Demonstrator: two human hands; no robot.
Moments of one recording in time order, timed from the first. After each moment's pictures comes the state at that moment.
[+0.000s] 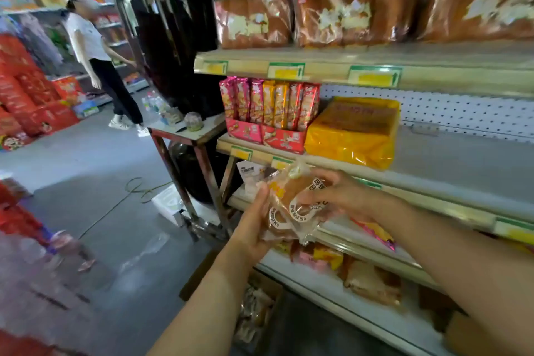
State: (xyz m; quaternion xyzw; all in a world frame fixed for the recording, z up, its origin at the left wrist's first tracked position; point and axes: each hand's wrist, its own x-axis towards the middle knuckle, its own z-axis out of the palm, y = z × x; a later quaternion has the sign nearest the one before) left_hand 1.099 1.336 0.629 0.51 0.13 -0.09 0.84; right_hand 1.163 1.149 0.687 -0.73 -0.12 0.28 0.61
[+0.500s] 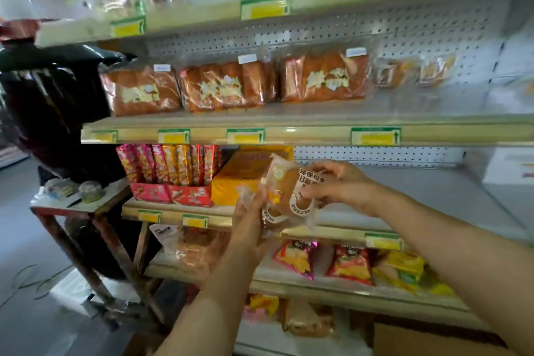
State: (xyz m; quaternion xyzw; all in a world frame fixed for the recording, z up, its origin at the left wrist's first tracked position) left_hand 1.169 1.146 0.698 0.50 0.07 -0.06 0.86; right_hand 1.158 0.946 0.774 -0.77 -0.06 0.06 0.63
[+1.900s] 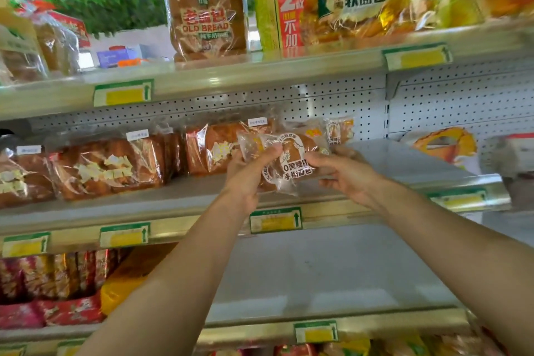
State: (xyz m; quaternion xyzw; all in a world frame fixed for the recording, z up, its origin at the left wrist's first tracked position) left_hand 1.262 0.924 0.885 0.59 -0.14 -0.06 0.79; right_hand 1.217 0.746 0.875 -0.66 0.03 -0.12 0.74
